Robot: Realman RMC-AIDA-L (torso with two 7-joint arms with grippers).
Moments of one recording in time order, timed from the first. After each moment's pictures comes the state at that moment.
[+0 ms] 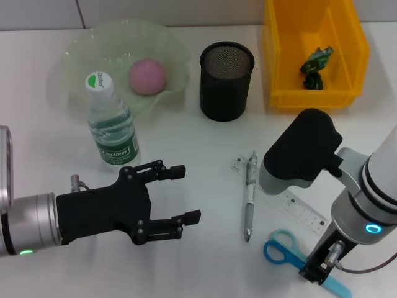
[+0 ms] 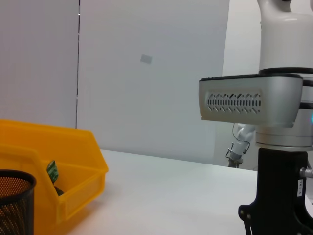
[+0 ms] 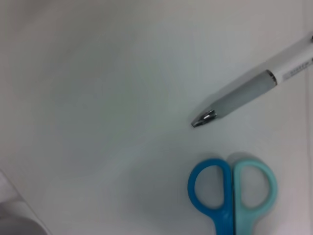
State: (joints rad) left arm -0.31 -2.06 1.23 0.54 1.50 1.56 -0.93; right arm 0.45 2.09 -1.94 -1.55 -2.62 -1.71 2.95
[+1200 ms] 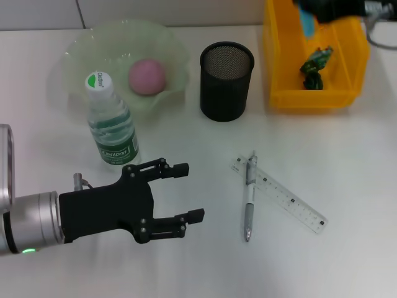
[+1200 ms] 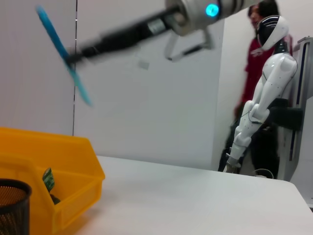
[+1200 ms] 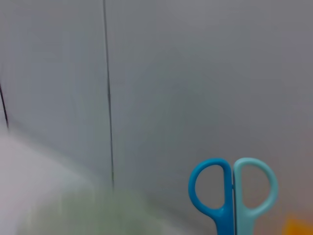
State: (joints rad) left arm -0.31 -2.07 1.22 0.54 1.50 1.57 -0.93; right arm 0.27 2.08 -1.41 -1.81 -2.31 -1.02 2.55
